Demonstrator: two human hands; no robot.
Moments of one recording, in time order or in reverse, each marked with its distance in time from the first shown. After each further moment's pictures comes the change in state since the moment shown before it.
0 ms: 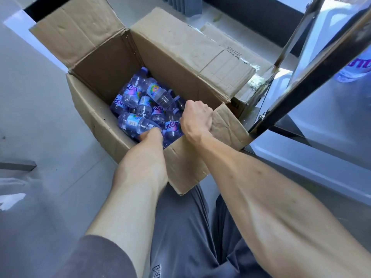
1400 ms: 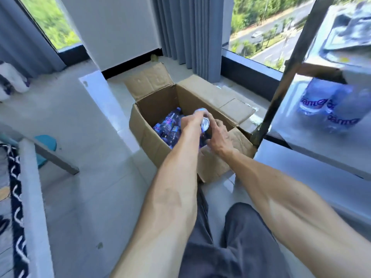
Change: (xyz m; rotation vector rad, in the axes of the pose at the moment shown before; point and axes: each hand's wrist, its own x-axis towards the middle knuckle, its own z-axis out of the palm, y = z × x) left_hand -0.212 0.024 -0.073 -0.256 -0.189 0.372; right_hand -0.108 0.003 -0.073 0.390 -0.006 -0.223
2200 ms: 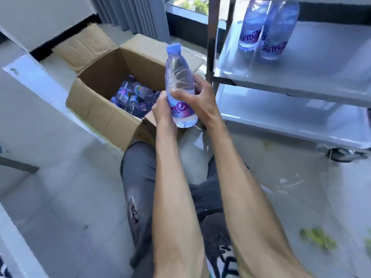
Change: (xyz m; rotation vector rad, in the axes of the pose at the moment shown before) left_hand -0.115 -0.121 0.002 -0.475 -0.341 0.189; right_hand -0.156 -0.016 -0.085 0.840 0.265 0.026
